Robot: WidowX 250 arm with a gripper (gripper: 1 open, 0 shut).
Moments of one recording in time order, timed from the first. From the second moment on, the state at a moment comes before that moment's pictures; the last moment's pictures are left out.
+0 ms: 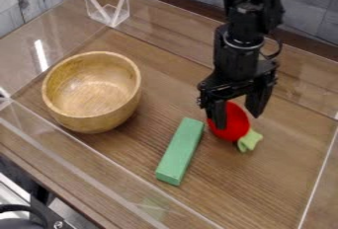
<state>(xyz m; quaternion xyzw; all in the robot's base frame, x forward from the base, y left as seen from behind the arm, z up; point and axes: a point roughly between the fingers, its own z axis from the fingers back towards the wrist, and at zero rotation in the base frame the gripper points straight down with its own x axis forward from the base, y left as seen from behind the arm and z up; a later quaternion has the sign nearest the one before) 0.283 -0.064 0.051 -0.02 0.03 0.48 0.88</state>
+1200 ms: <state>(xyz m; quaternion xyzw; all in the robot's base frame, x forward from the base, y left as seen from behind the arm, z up) 0.297 -0.017 0.110 -0.08 0.04 0.51 0.85</state>
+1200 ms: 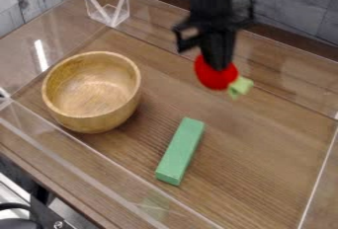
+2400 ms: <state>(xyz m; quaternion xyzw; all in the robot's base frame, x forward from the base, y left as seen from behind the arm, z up) 0.300 0.000 0.094 -0.09 0.00 0.57 0.82</state>
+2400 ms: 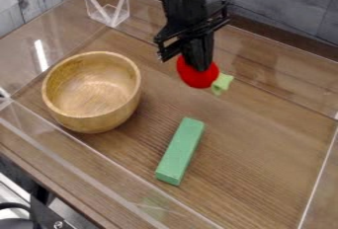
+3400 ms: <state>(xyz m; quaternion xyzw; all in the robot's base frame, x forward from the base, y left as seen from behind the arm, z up) 0.296 0.002 0.087 -0.09 -0.01 0.59 0.80</state>
